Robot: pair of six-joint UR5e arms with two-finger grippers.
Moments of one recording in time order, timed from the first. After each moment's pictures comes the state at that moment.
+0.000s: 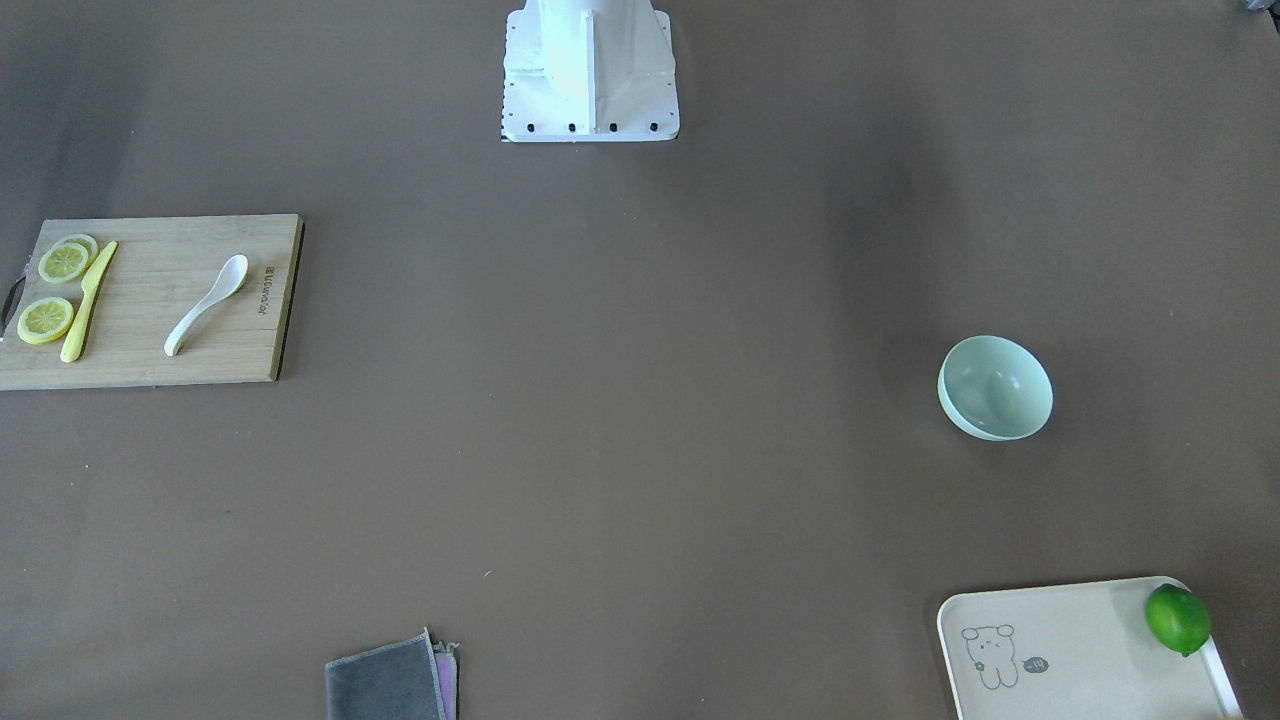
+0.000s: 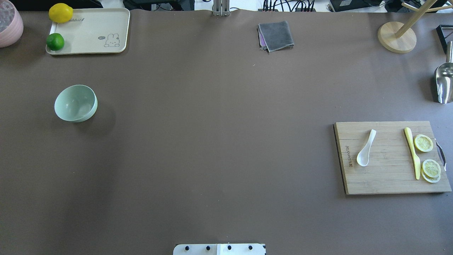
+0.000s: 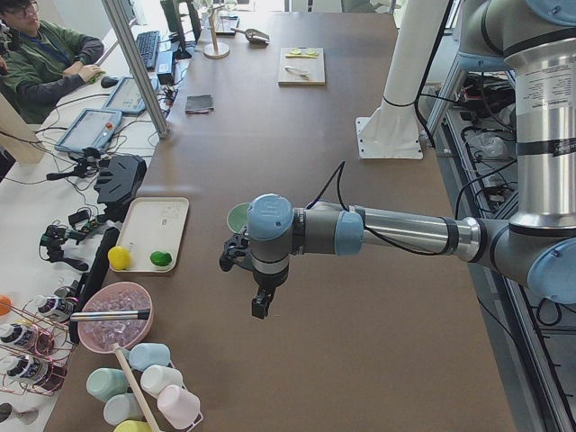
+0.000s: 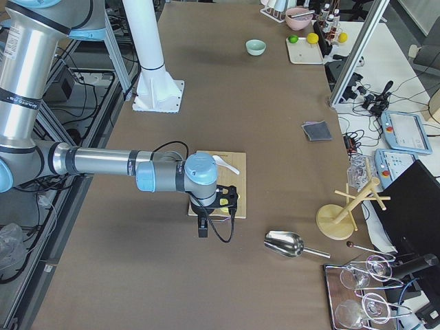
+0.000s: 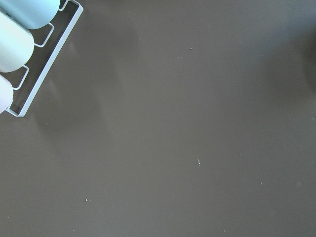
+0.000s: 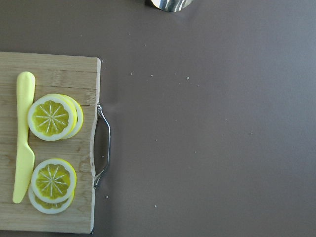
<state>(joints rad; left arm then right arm) -1.62 -1.42 -1.83 -1.49 -2.30 0.33 1.52 -1.93 1.90 -1.51 2.30 0.01</state>
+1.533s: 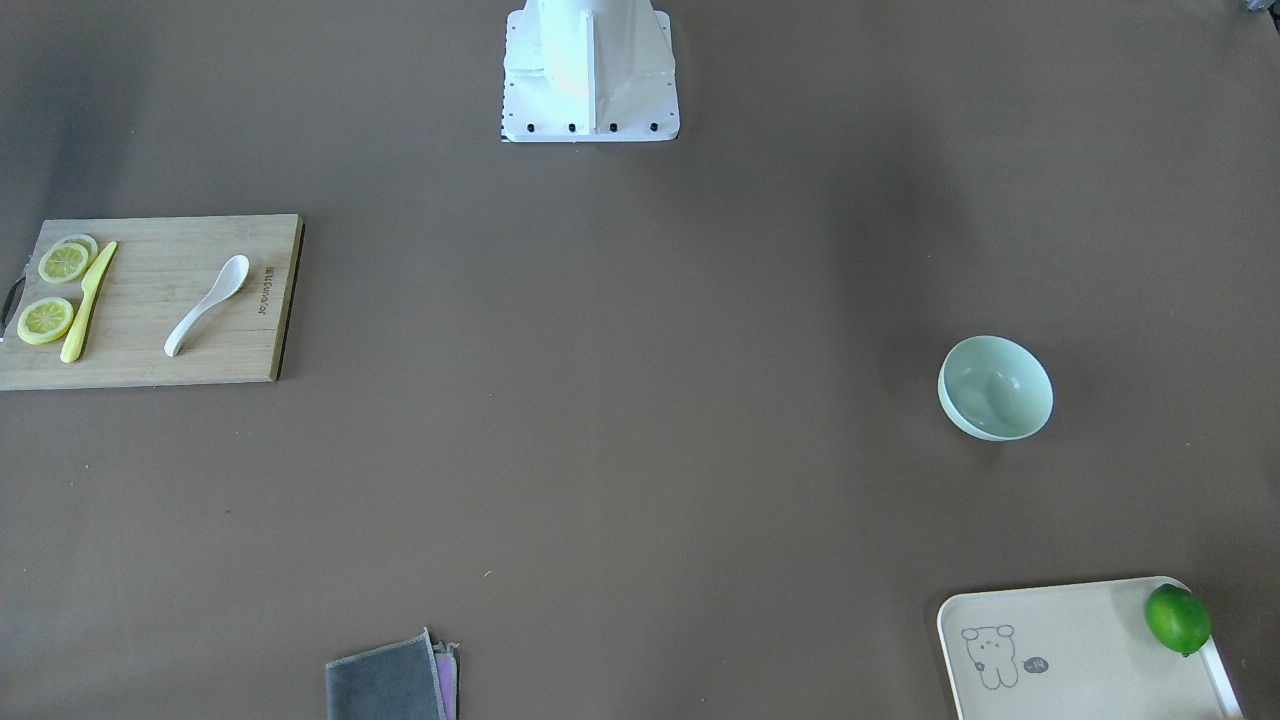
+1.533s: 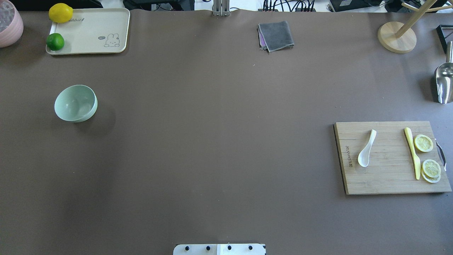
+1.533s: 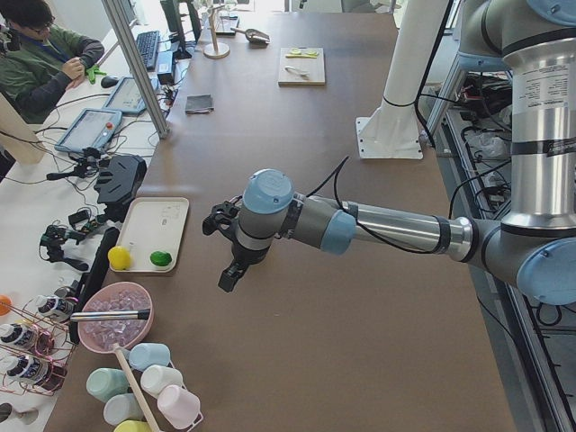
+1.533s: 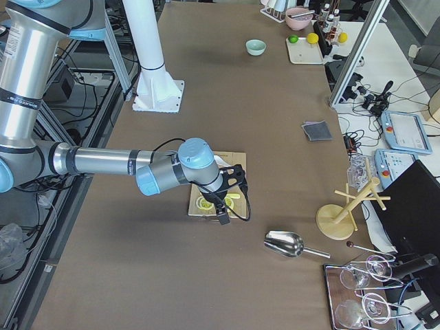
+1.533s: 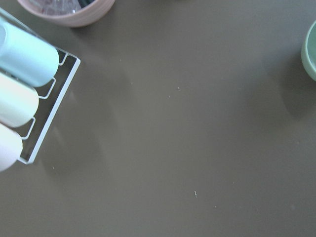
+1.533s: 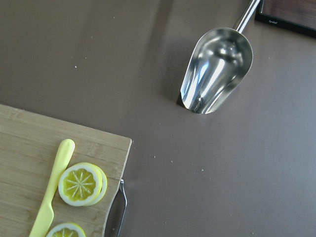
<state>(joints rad) -1.61 -1.50 -1.76 -1.90 -2.31 0.21 1.52 -1.91 1.90 -1.14 2.26 0.09</state>
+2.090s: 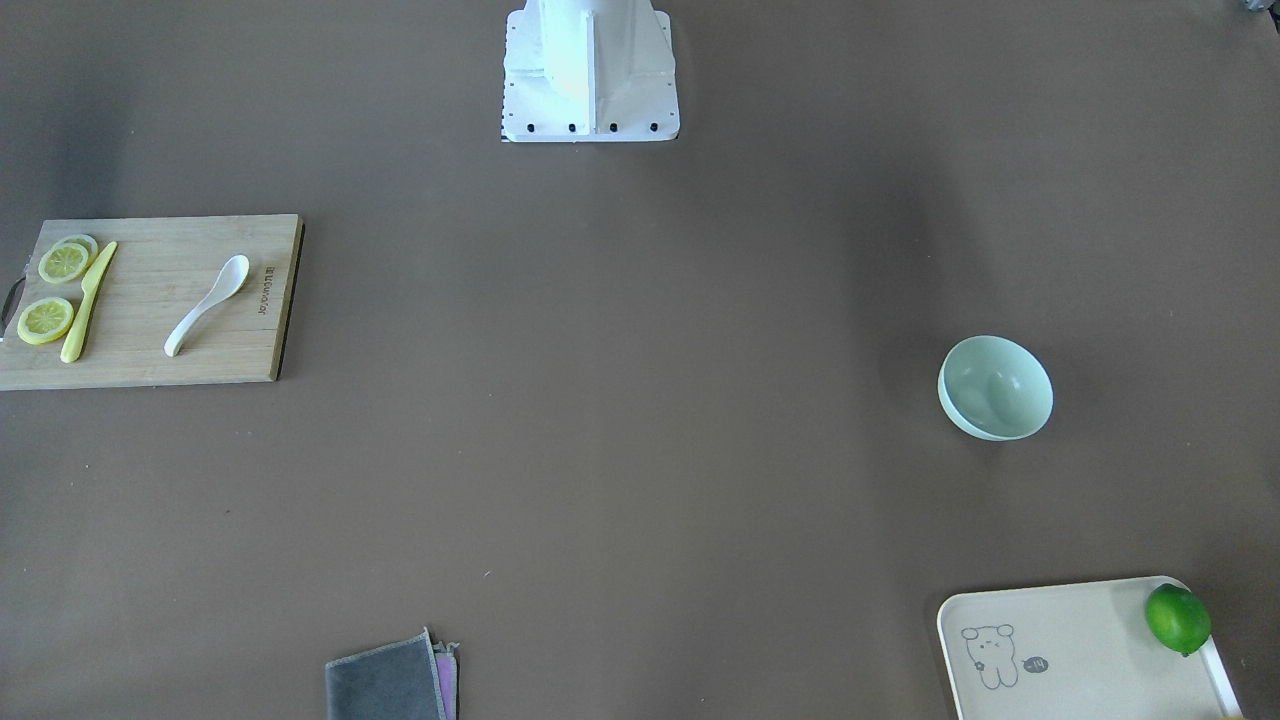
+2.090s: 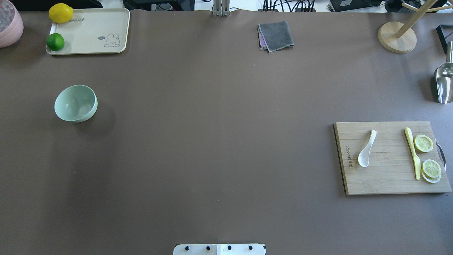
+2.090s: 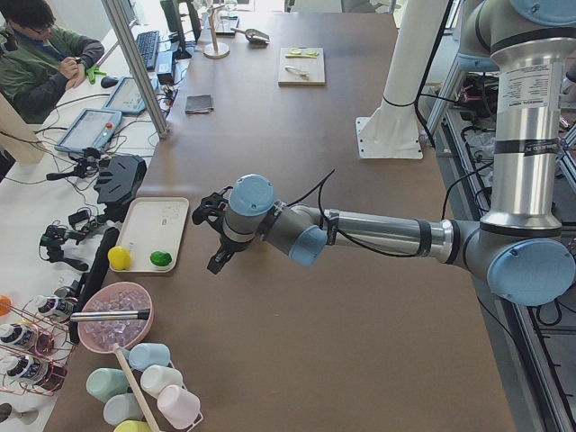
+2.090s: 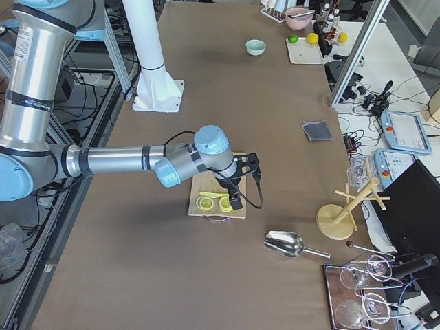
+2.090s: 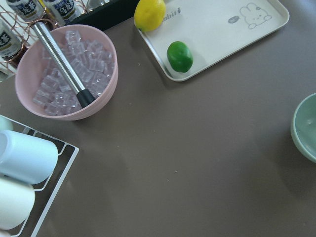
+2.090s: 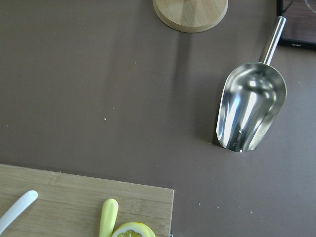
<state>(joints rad) -1.44 -1.55 -1.68 -2.08 -2.38 -0.01 1.38 -1.80 1.90 -1.12 2.23 0.37</state>
